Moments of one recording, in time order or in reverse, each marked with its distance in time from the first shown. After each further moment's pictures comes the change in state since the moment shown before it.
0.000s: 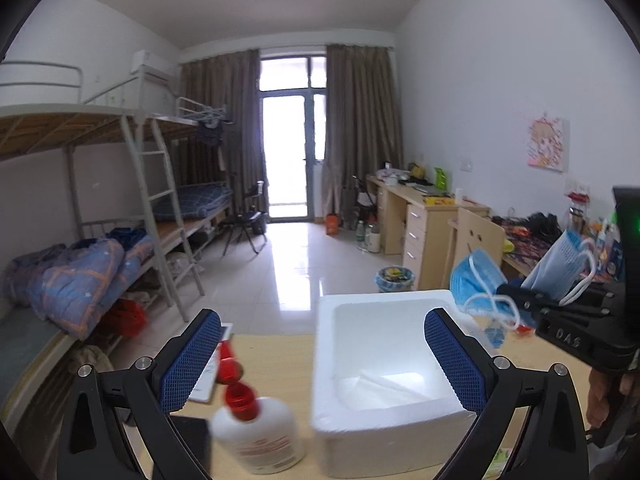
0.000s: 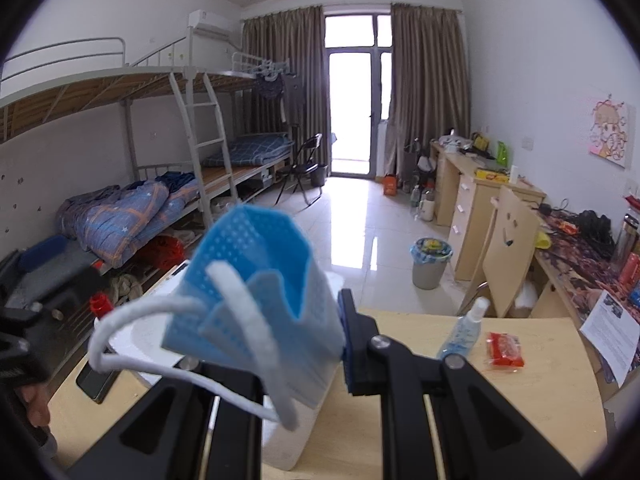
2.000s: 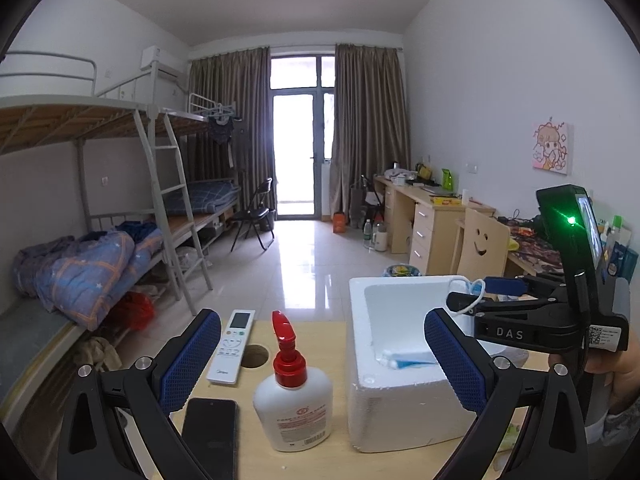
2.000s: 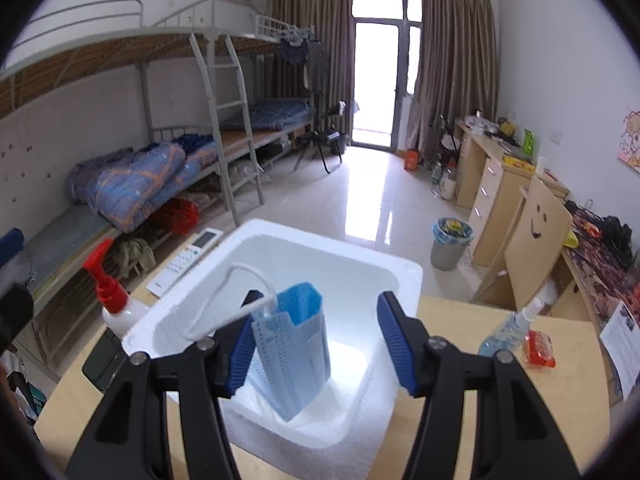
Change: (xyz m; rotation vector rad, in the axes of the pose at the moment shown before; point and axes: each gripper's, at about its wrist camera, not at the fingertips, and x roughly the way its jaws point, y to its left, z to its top) left arm -0.021 0.029 -0.014 -0.014 0.004 0.009; right arm 0.040 0.049 0.002 -0.055 0.131 0.029
